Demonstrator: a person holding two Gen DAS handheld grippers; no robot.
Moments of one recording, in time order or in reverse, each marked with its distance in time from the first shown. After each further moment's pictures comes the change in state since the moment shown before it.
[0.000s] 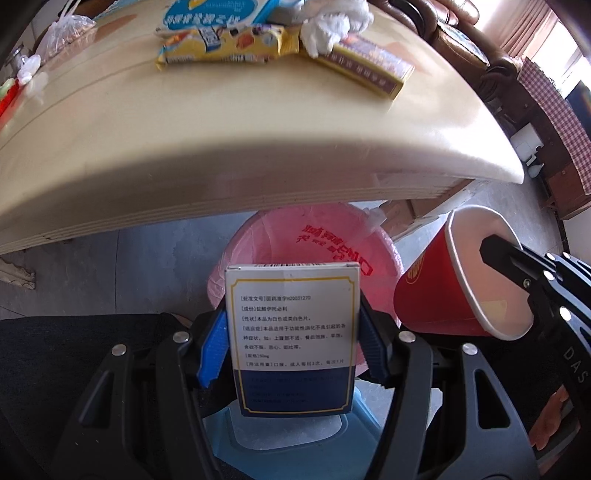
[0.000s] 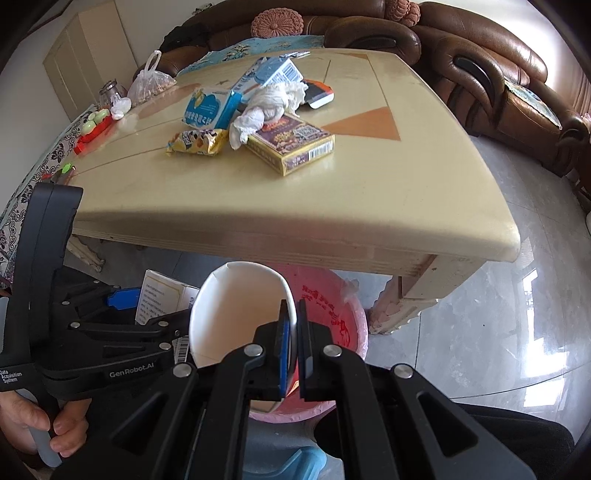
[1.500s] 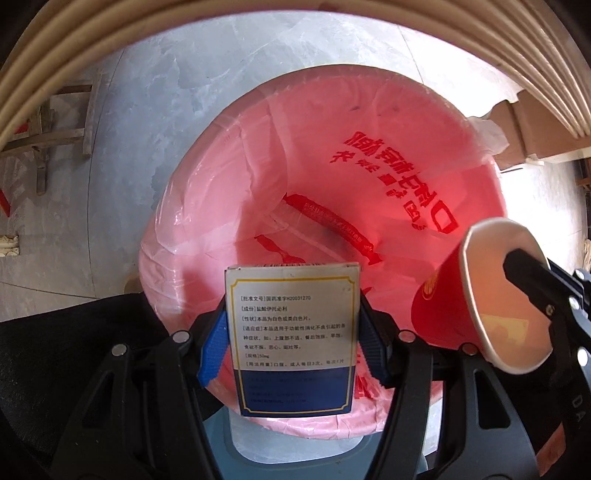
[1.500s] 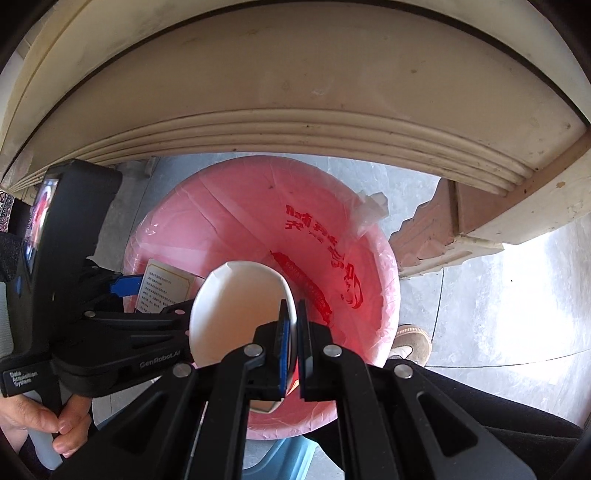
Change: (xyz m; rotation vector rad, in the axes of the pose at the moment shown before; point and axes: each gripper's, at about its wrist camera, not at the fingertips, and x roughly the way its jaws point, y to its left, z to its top) left arm 0.172 0.018 -0.007 -0.051 0.330 0.062; right arm 0.153 -0.021 -0.031 0.010 0.311 -0.008
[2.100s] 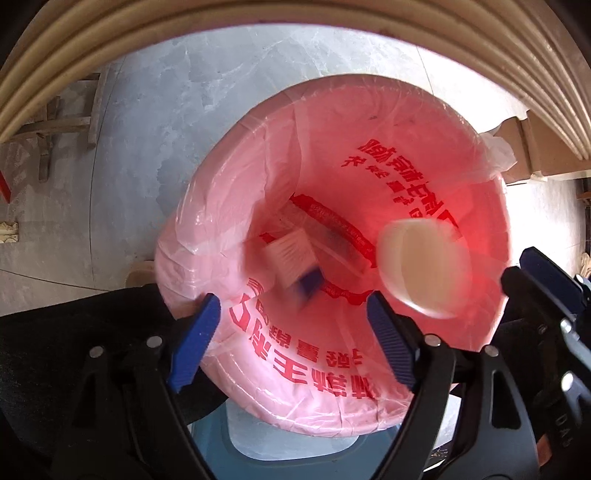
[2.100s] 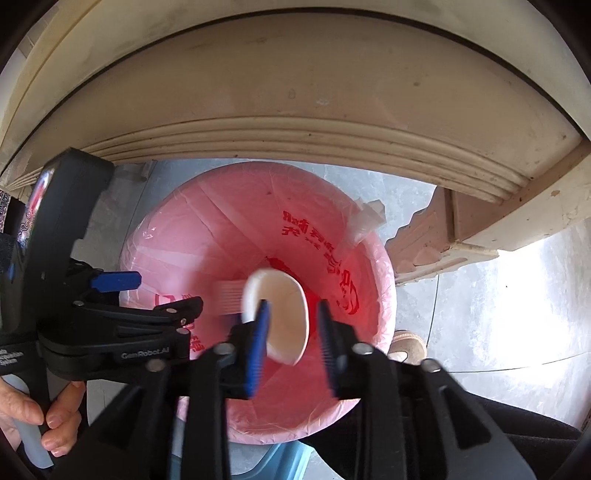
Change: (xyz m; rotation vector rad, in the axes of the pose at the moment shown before) left arm -0.004 0.014 0.004 -0.040 0.000 -0.005; right arm -0.005 0.003 -0.001 -0.011 -0.025 -0.028
